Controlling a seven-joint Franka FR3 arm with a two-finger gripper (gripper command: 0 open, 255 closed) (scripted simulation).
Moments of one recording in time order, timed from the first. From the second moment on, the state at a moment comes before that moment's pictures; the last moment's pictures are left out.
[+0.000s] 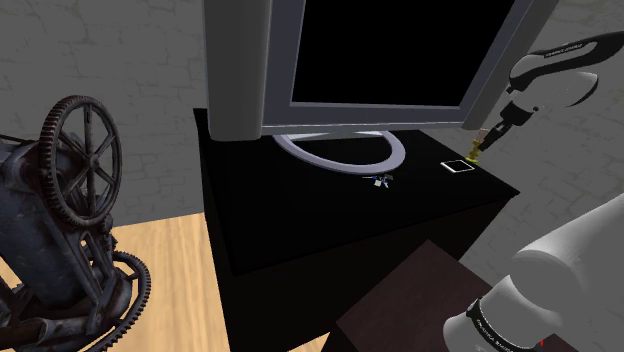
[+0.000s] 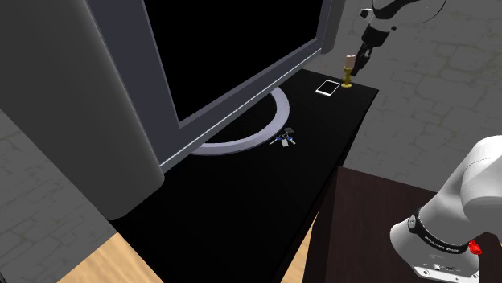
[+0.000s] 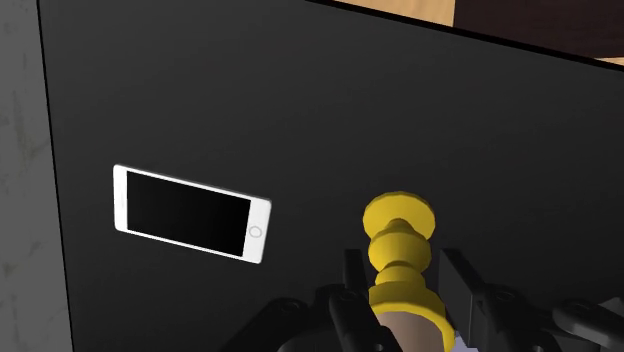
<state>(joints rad) -0.35 -0.16 -0.67 -2.12 0.04 2.15 -1.04</state>
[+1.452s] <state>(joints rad) -0.34 -0.02 -0.71 -2.28 0.18 2.41 -1.17</state>
